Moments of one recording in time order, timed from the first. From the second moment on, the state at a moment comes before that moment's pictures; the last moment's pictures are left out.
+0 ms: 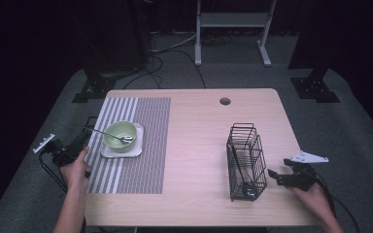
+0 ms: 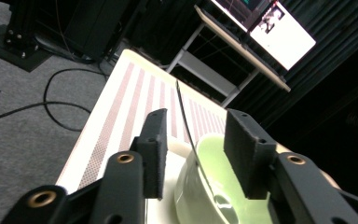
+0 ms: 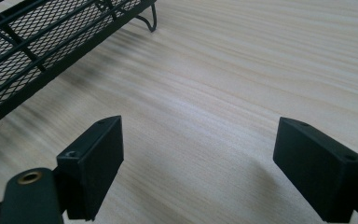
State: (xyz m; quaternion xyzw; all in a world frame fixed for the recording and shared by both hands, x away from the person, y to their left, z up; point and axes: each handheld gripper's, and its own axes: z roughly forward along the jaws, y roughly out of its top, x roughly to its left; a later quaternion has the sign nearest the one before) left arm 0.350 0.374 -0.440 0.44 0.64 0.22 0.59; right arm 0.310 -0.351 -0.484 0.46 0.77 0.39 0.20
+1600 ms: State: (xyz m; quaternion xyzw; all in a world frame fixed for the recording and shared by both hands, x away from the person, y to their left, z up) left arm 0.318 0.334 -0.442 0.52 0.61 0.23 0.56; right arm 0.306 -0.355 -0.482 0.47 0.76 0.39 0.20
